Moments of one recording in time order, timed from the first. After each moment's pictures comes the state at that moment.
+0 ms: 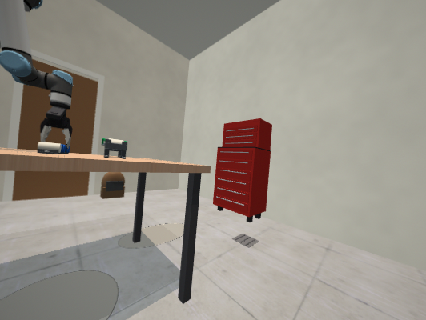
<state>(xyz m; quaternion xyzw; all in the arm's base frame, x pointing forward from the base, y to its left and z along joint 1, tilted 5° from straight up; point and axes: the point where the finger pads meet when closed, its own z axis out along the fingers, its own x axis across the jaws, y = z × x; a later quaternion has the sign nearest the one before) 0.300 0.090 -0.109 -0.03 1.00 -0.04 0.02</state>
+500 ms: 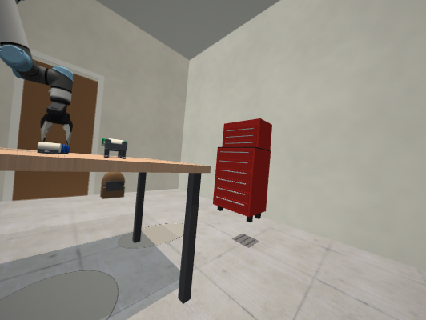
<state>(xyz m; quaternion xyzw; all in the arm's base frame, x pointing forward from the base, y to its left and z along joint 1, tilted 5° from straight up) 0.300 0.092 -0.088 -0.03 1.00 -0.04 0.02</state>
